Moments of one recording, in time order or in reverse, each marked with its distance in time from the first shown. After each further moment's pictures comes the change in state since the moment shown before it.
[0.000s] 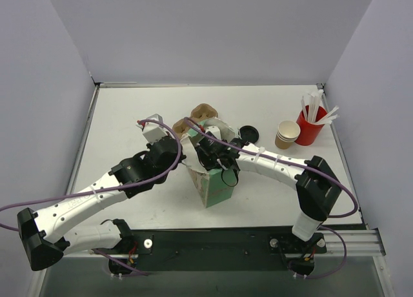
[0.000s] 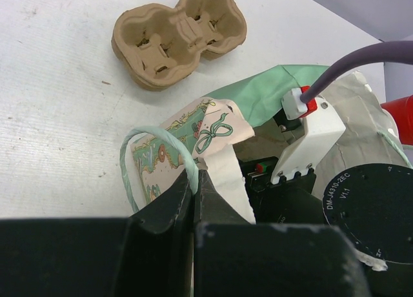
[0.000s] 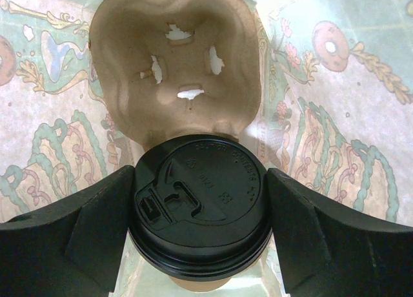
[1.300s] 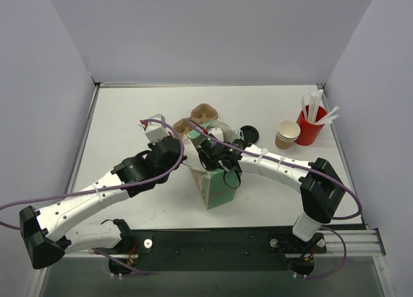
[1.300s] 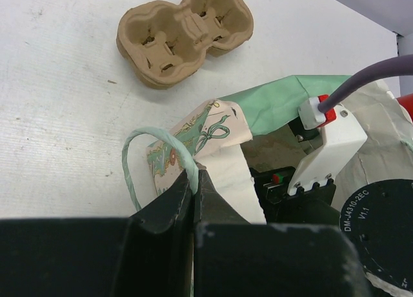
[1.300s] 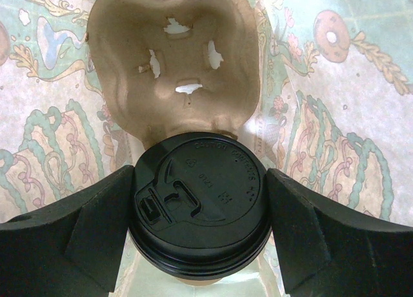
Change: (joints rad) left arm 0.000 0.020 0.008 -0.012 -0.006 0.018; right arm 0.002 -0.051 -0.002 -0.058 0.026 0.021
